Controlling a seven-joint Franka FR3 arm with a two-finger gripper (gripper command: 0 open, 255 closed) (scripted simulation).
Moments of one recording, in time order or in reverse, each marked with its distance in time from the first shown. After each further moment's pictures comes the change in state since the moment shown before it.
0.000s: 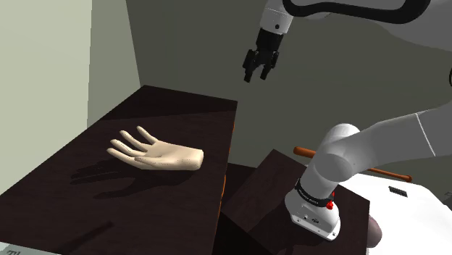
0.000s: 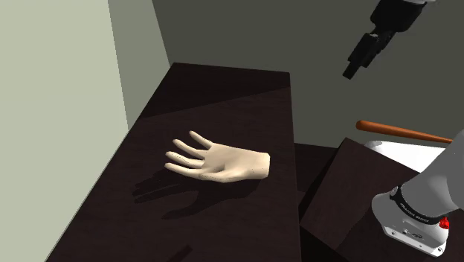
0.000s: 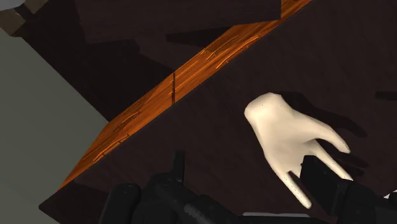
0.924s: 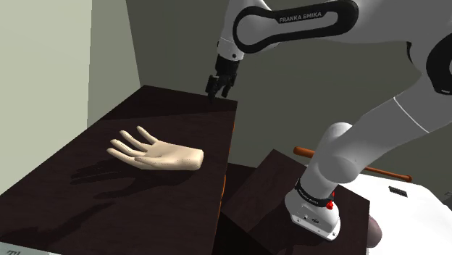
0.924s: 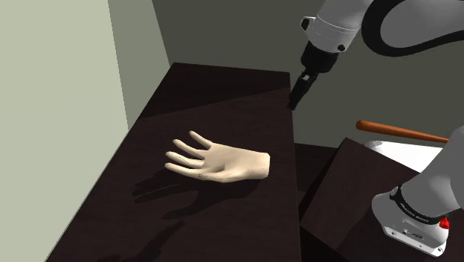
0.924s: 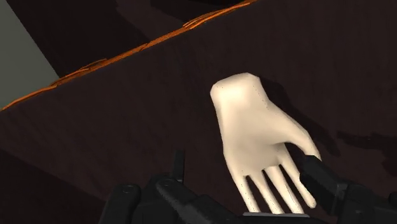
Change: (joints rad) arm 0.116 0.288 0.070 -0.031 0.058 0.351 -0.121
